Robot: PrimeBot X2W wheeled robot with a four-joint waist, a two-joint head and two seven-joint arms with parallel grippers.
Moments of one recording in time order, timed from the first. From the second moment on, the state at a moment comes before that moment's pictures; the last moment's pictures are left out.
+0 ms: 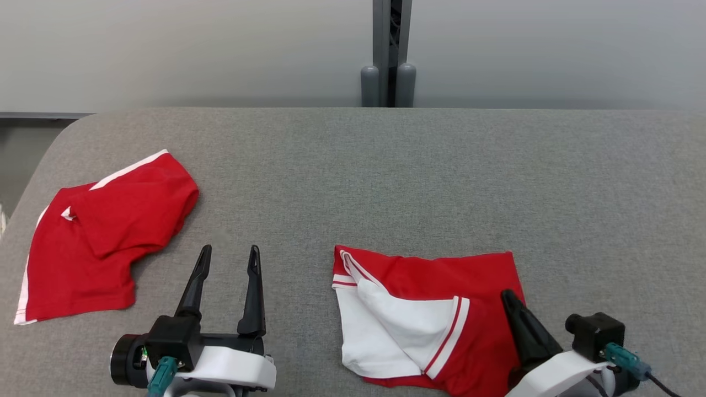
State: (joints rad) left arm -0.03 0.05 -0.22 0.09 -0.21 0.15 -0.26; right arm -0.09 -0.08 0.24 0.35 0.34 0.13 -0.20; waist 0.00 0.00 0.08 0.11
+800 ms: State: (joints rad) left arm -0.01 0.05 -0.22 0.10 -0.21 0.14 -0.26; right arm -0.09 -0.05 0.50 0.48 0.44 0.13 -0.18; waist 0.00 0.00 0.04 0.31
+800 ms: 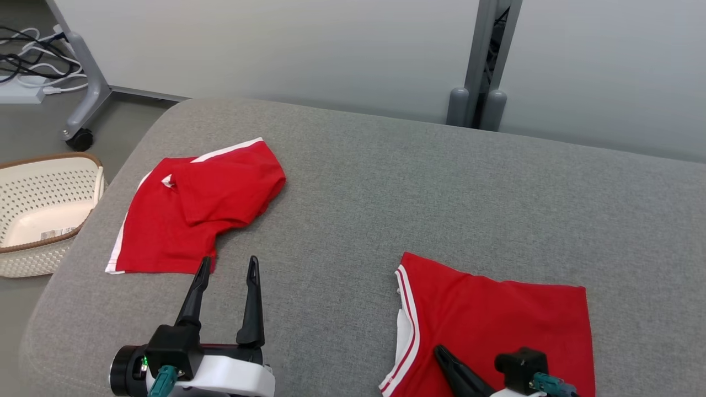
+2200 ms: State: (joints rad) left arm 0.00 0.05 -0.16 0.10 -0.21 0.13 -0.26; right arm -0.10 -0.07 0.03 0.17 0.21 0.13 -0.22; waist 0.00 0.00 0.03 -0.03
